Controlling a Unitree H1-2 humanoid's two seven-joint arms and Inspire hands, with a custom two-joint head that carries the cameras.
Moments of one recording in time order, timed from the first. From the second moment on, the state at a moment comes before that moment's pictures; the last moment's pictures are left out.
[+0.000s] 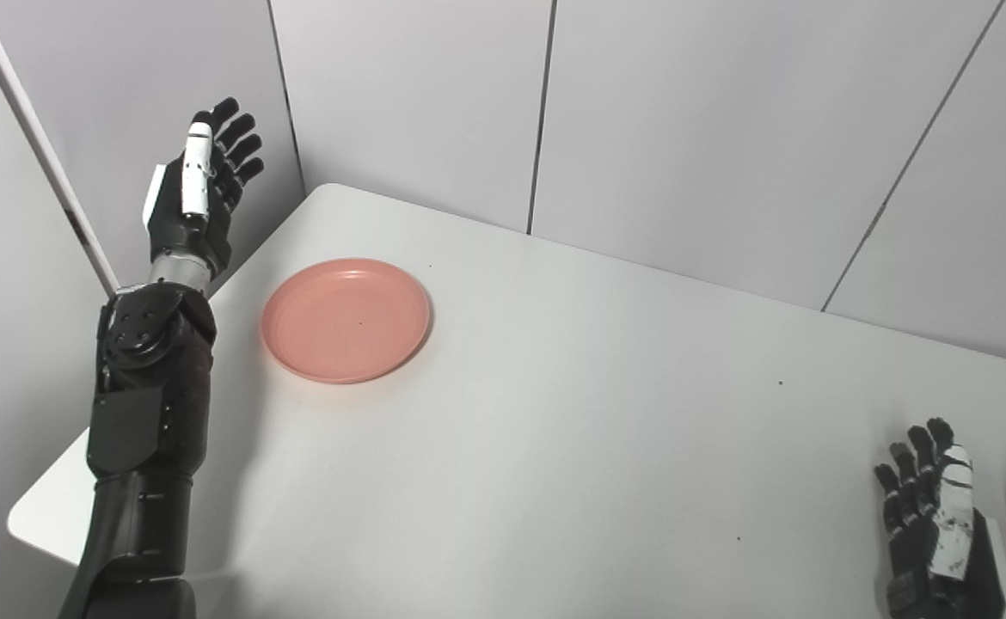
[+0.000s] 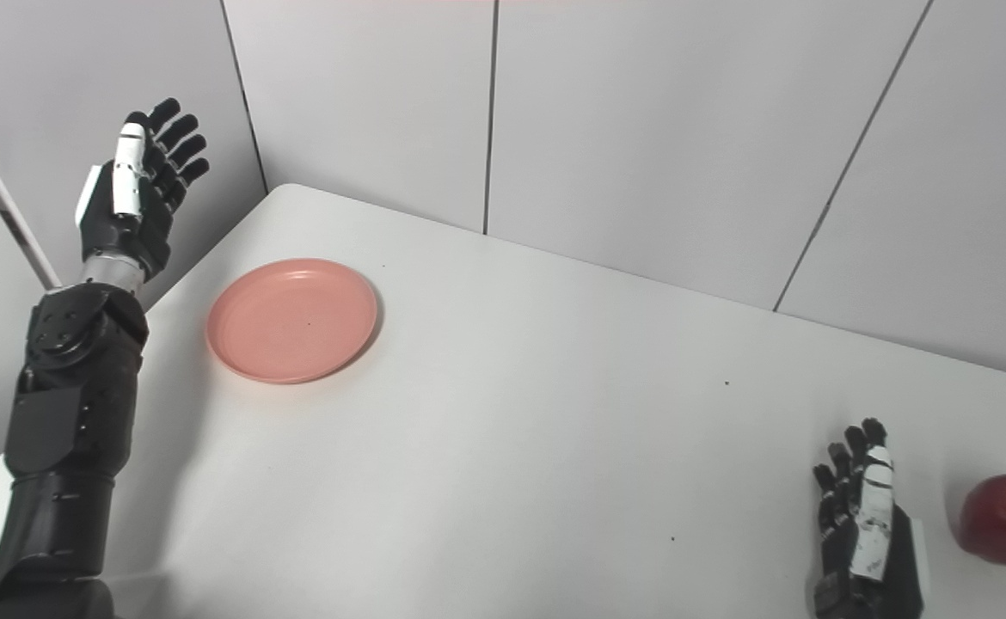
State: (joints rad) left arm -0.42 0.41 0.49 0.14 -0.33 0.19 -0.01; right arm -0.11 -0.03 -0.11 -0.08 0.24 0.15 0.03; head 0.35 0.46
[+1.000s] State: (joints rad) left arm -0.37 0.39 0.45 0.24 -0.34 0.16 -0.01; right arm -0.11 -0.04 -0.11 -0.09 0.25 0.15 0.03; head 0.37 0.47
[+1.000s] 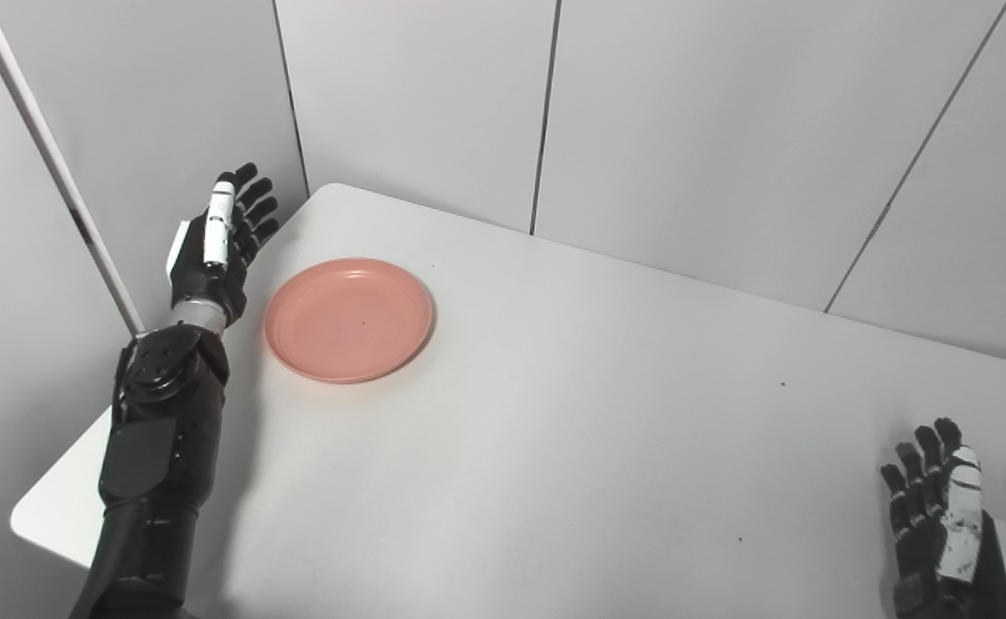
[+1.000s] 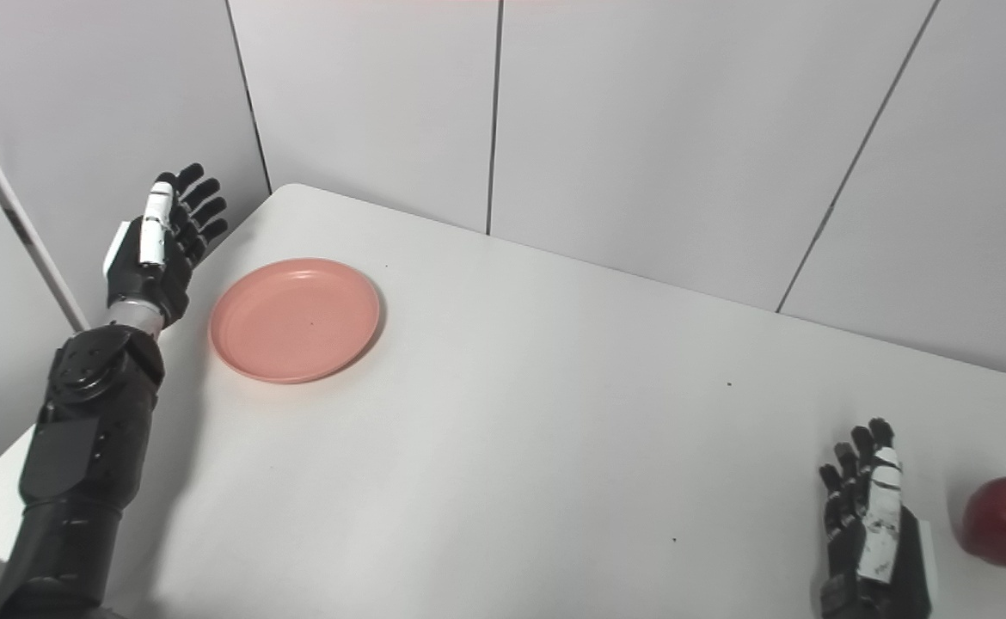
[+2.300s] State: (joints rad) left arm -0.35 0.38 0.44 0.36 -0.34 0.11 -0.02; right arm -0.11 -0.05 -0.11 -0.09 0.26 0.15 0.03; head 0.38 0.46
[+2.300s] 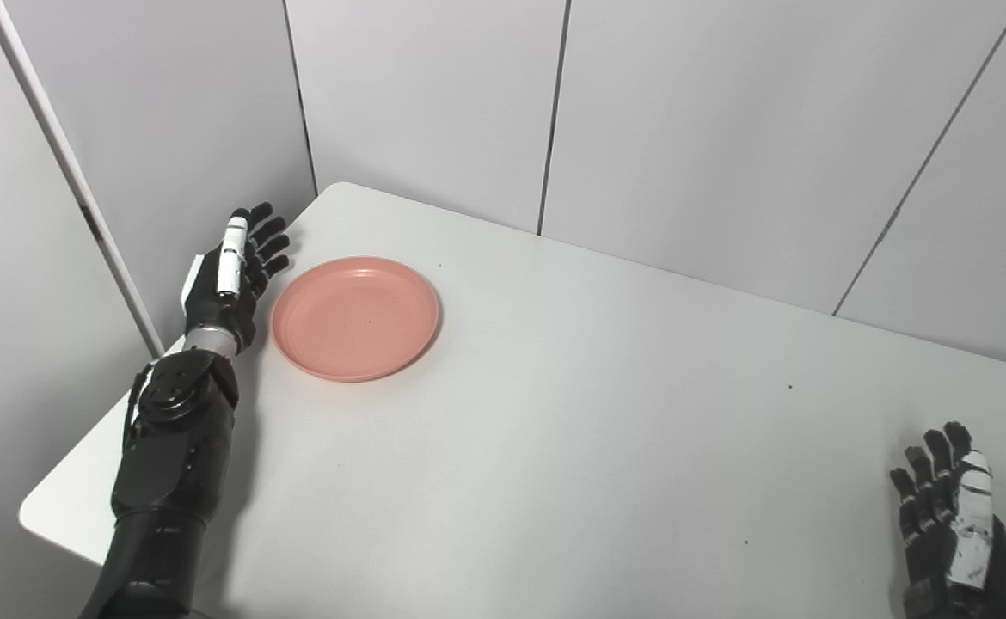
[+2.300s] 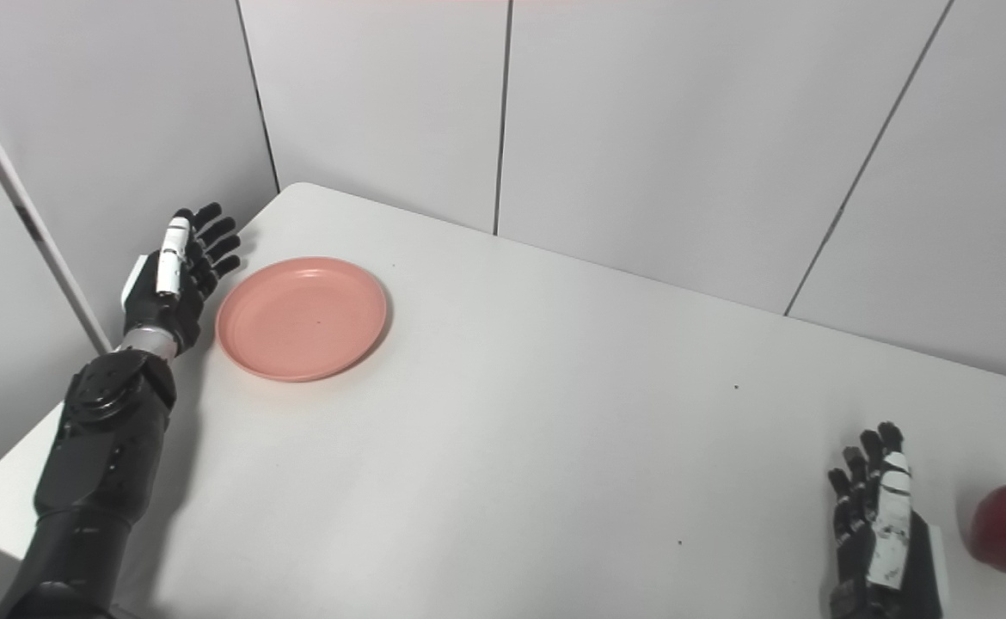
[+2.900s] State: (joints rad) left arm -0.33 0.37 0.44 0.38 -0.40 0.10 -0.06; right arm -0.11 -0.05 -0.11 -0.09 0.26 0.15 0.04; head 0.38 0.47
